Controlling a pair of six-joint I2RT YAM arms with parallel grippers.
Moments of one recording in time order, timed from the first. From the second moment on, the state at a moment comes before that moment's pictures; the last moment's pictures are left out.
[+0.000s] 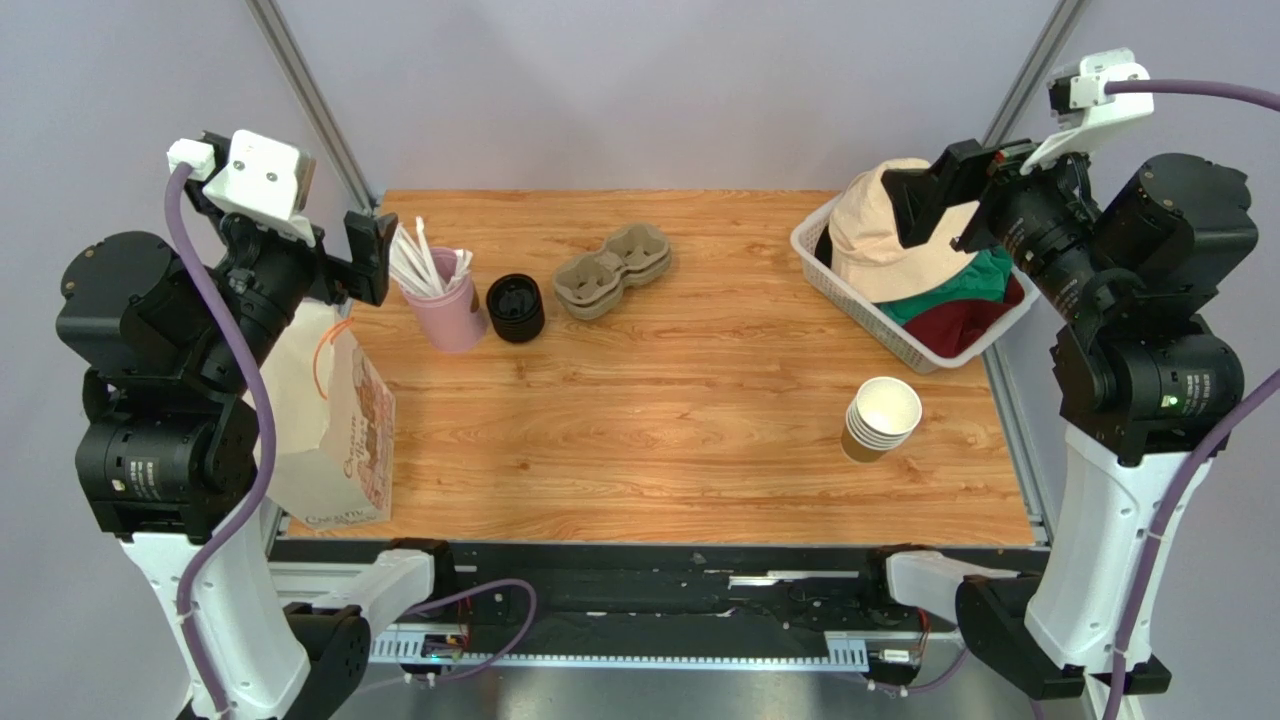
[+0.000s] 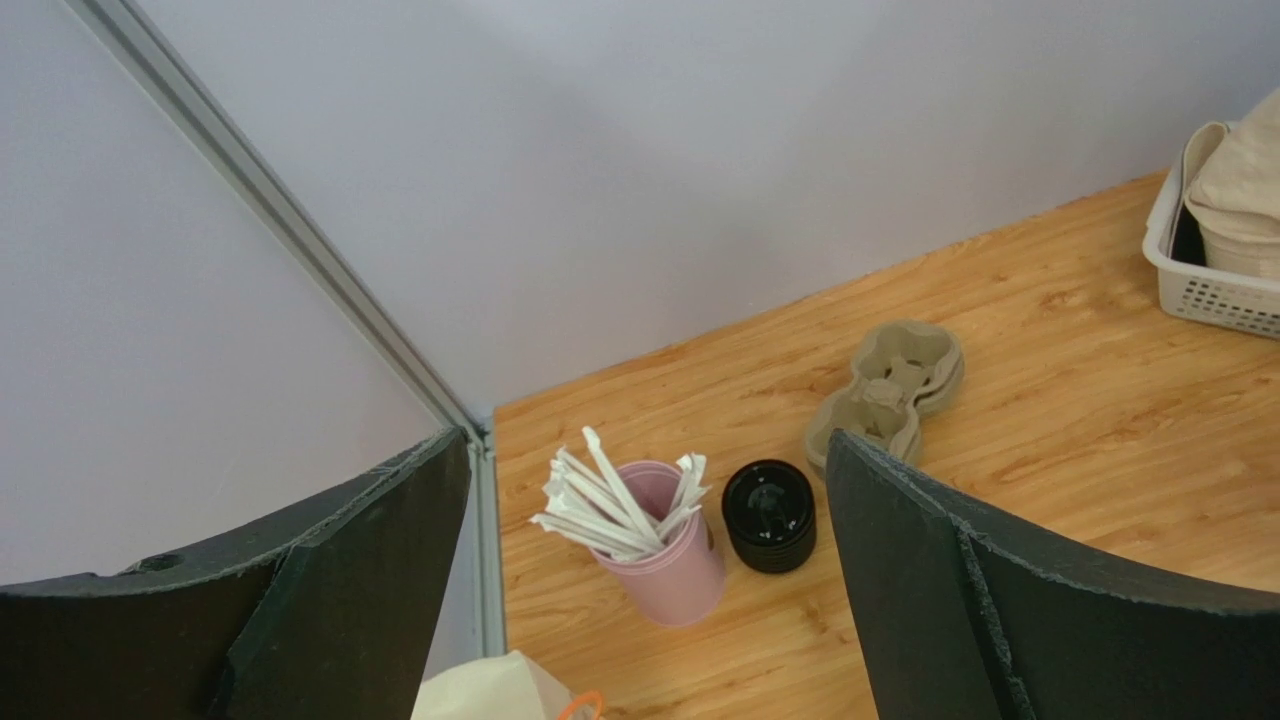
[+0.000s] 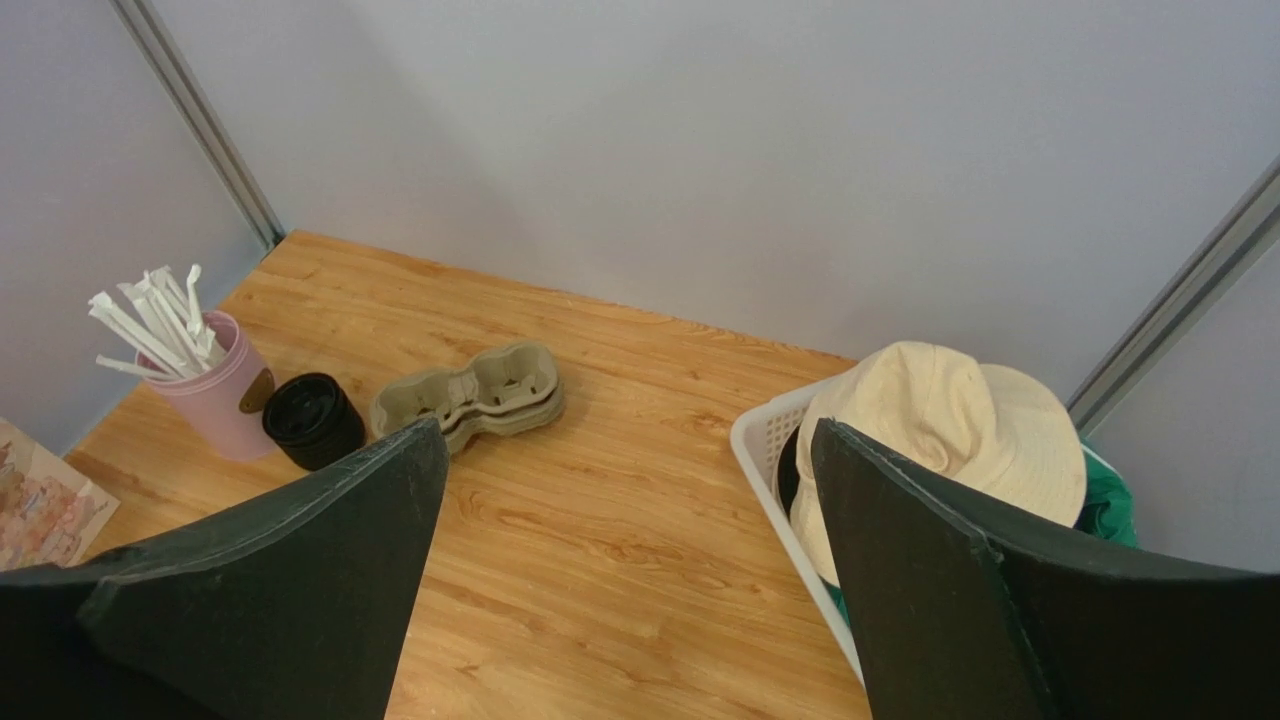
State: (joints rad) left arm -0.04 1.06 2.06 -0.97 0.20 0.27; right arm 0.07 1.20 2.15 -0.93 -0.24 0.02
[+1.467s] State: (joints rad) left arm 0.31 0.82 1.70 -0.94 0.81 0.35; right arm 0.56 2.41 2.29 -0.29 -0.15 -0.07
